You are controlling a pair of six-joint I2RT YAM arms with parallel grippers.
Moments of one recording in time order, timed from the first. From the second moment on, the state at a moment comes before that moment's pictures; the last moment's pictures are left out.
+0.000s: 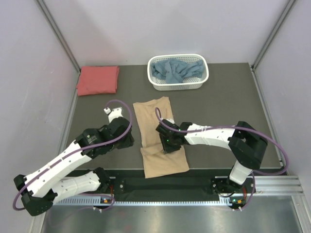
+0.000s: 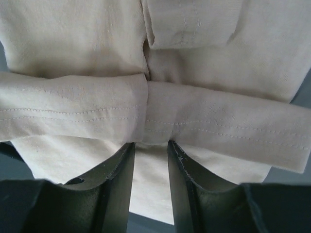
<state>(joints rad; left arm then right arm) -0.89 0.89 1.00 -1.04 -0.35 -0.95 1.03 1.68 1.03 -0.53 0.06 0.71</state>
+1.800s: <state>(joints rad) -0.86 1.06 0.93 -0.89 -0.12 -0.78 0.84 1.68 1.34 -0.69 0.19 0.55</state>
